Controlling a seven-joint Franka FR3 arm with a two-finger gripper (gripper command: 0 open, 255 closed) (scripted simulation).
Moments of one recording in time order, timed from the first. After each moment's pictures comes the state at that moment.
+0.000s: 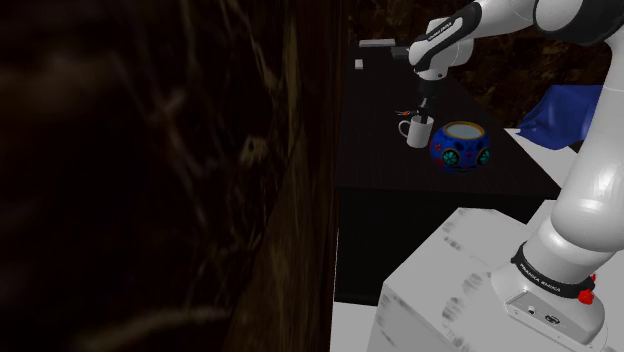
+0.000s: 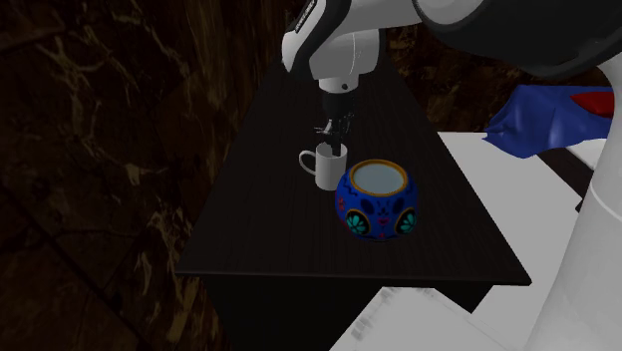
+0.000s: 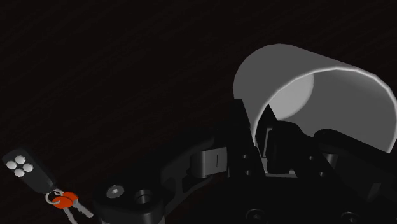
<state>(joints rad) -0.12 0.25 -0.41 -1.94 0.07 2.11 -0.78</state>
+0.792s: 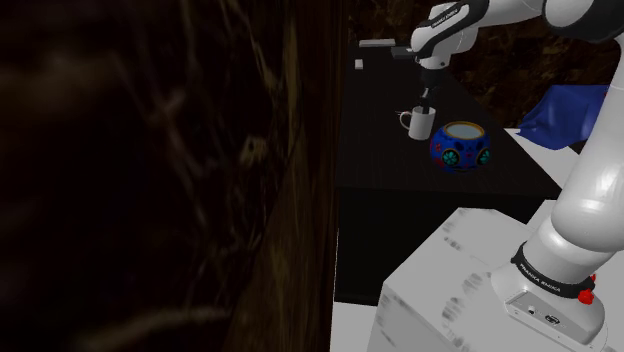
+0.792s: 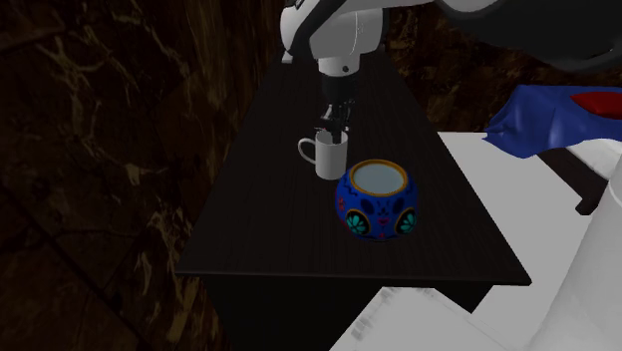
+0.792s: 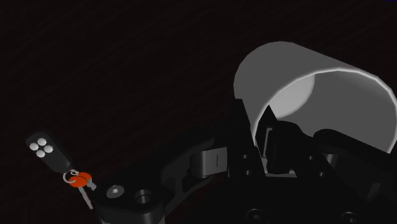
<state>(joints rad) -0.12 0.21 -0.42 -1.89 0.06 2.03 -0.76</state>
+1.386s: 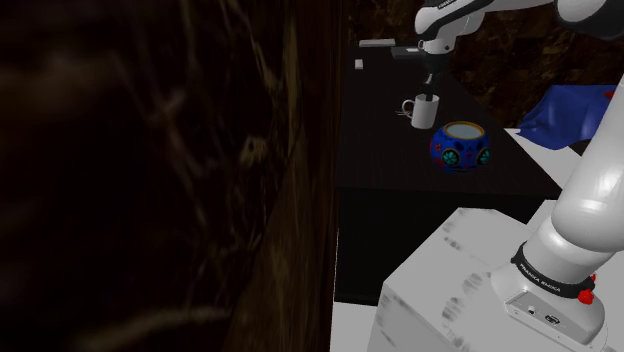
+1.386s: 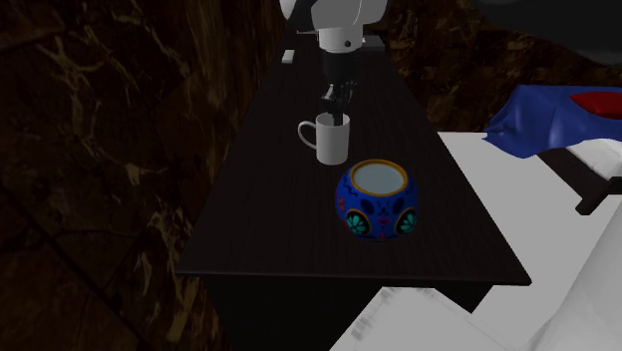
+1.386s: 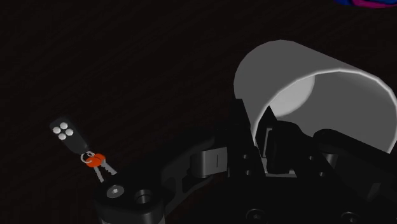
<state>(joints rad) -0.11 0.17 -0.42 -1.82 0.03 1.92 -0.75</state>
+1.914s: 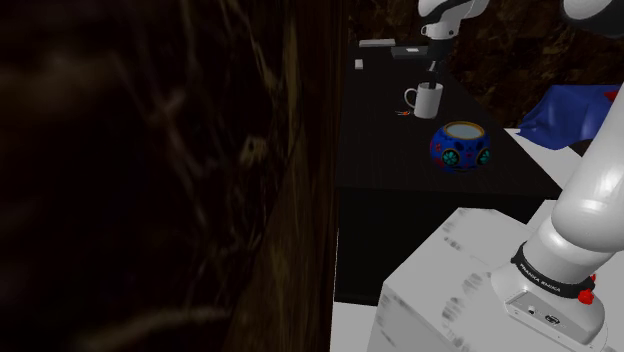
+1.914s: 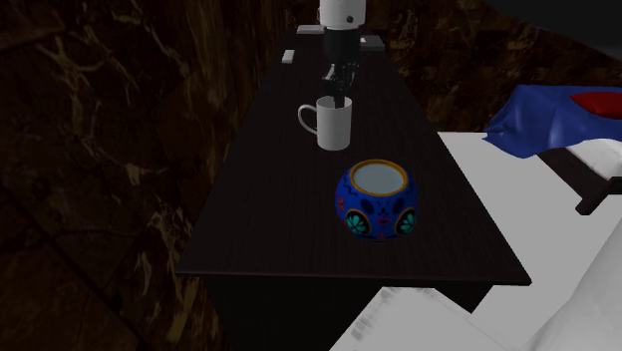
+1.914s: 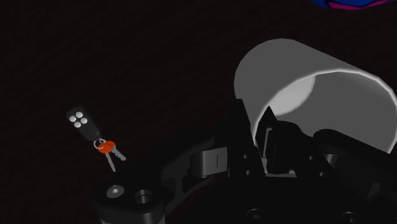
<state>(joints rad) -0.11 0.15 -0.43 -1.74 0.03 1.82 -0.75</state>
